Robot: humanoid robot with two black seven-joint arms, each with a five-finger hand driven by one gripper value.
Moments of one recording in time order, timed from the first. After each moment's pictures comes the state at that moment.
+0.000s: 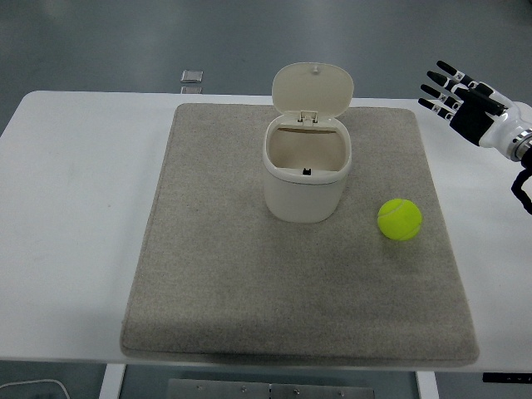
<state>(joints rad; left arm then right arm) 0.01 0.00 -0.28 -0.11 0.18 -0.05 -0.02 0.98 -0.52 0.27 0.76 0.37 0.27 0.11</state>
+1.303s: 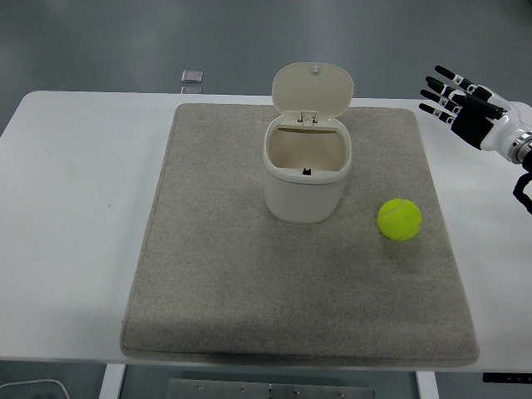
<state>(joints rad) 0.01 0.00 -0.28 -0.11 0.18 -0.04 -0.02 0.98 -0.52 0.26 0.75 0.30 0.28 0.12</state>
